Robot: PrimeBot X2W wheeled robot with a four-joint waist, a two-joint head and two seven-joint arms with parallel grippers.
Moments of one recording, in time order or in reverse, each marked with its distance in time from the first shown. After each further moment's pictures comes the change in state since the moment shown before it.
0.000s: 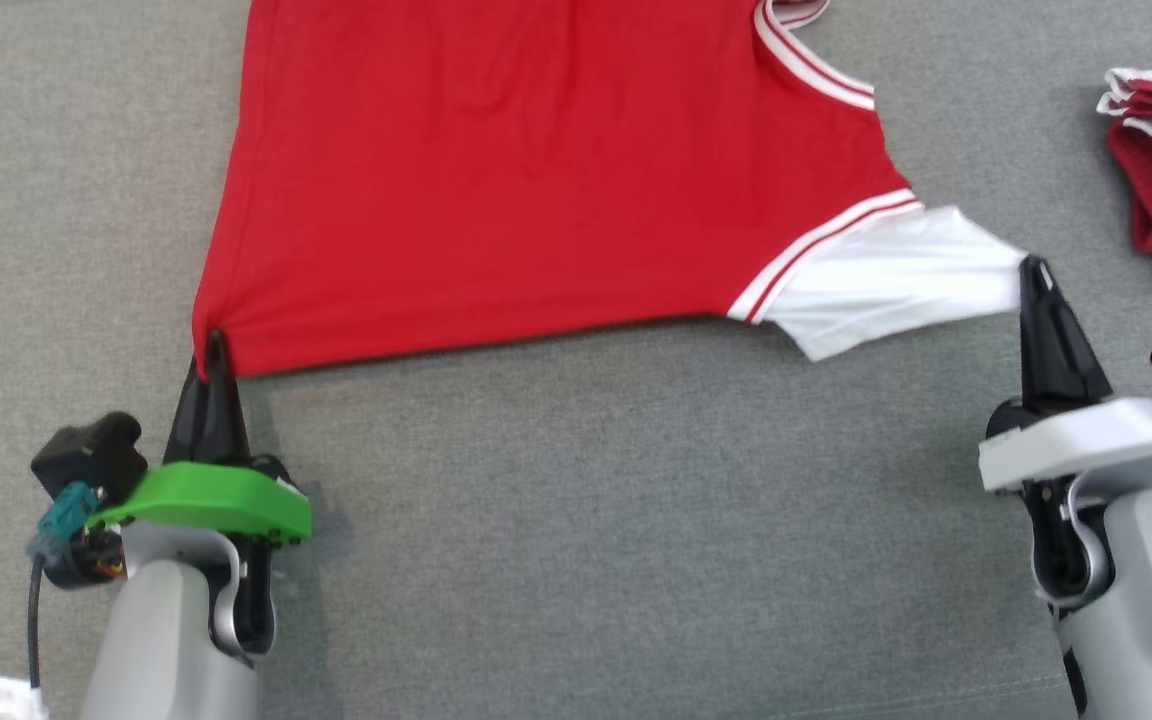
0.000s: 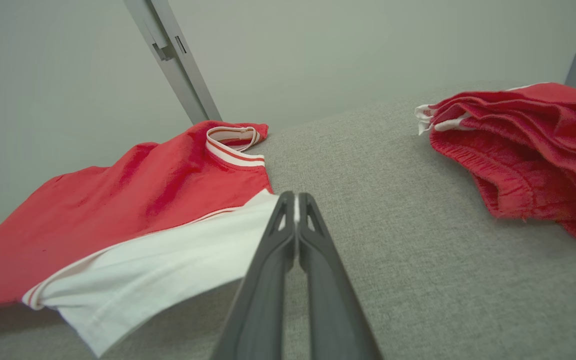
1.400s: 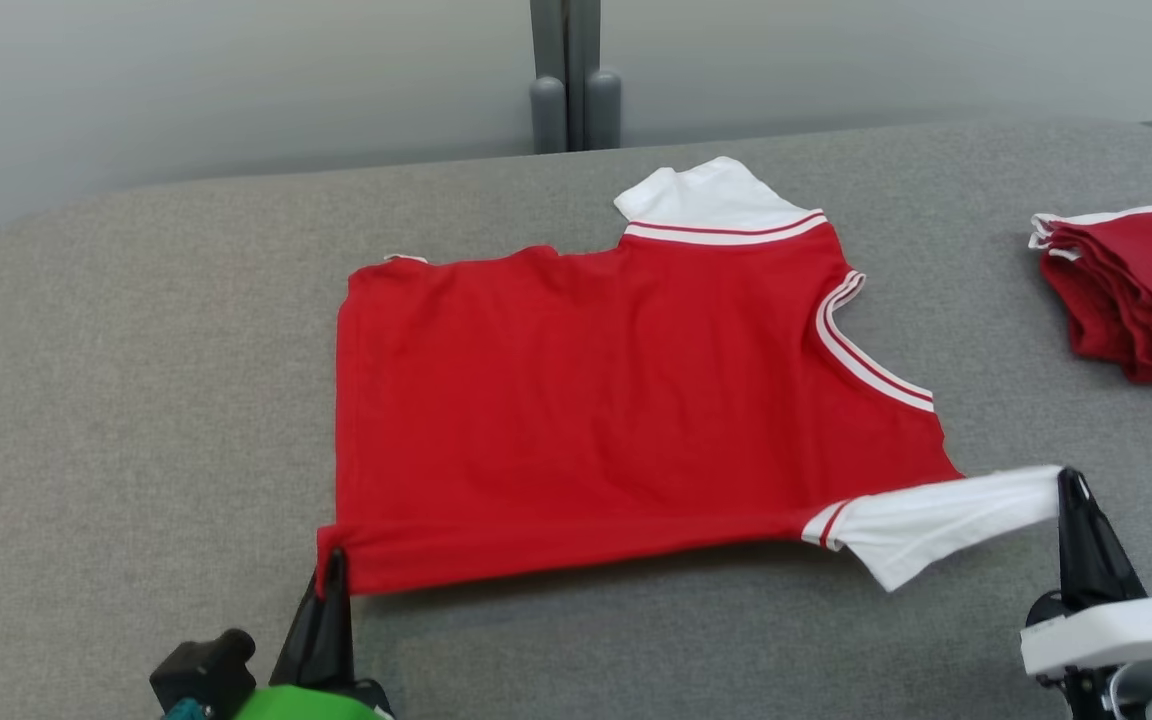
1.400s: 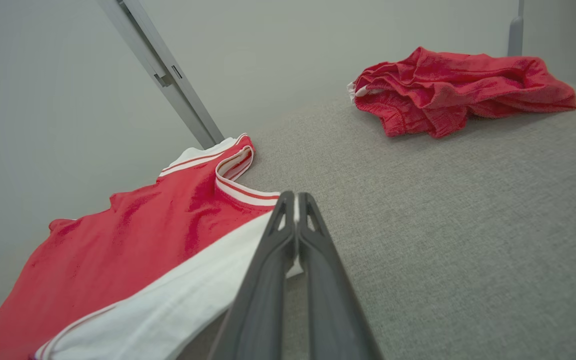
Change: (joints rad) left arm 0.450 -0.010 -0.183 -0.242 -0.087 0.009 0.000; right arm 0.384 0.023 -0.062 -0.106 0.109 0.000 0.000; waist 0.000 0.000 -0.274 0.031
